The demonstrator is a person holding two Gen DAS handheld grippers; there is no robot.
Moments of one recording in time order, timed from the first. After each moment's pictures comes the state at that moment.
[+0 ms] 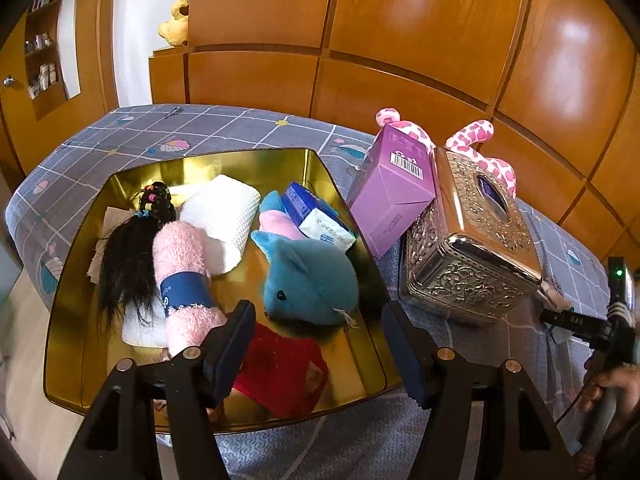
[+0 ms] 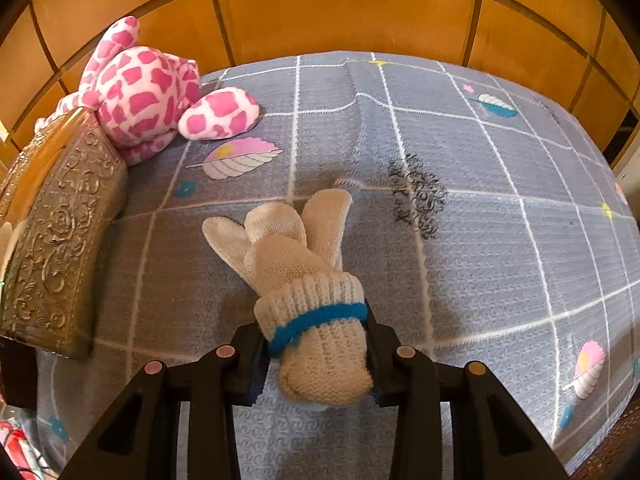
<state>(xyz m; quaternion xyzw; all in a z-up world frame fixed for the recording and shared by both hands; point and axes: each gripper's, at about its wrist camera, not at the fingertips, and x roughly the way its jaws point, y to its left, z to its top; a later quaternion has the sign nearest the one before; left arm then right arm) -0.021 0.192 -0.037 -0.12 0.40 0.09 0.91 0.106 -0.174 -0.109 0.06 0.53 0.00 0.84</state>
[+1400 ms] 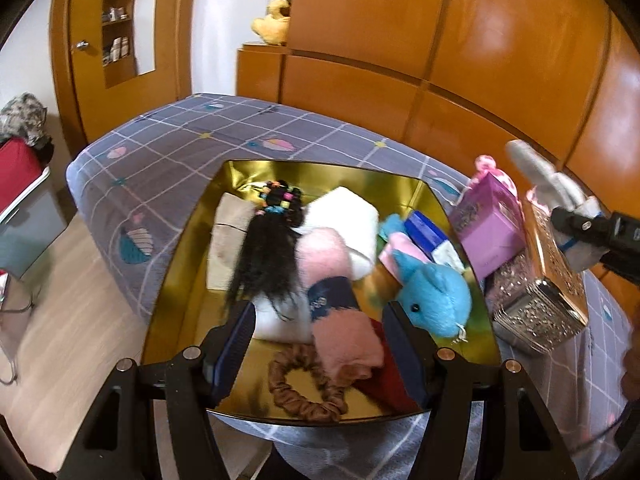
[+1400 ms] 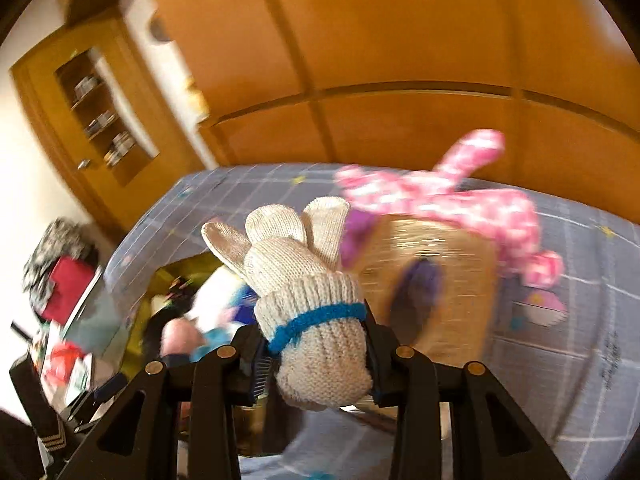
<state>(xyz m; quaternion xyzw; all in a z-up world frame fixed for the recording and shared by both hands) -0.069 0.271 -0.028 -0.17 0.37 0.21 0.89 0.090 0.051 0.024 0.02 0.42 0.33 0.85</state>
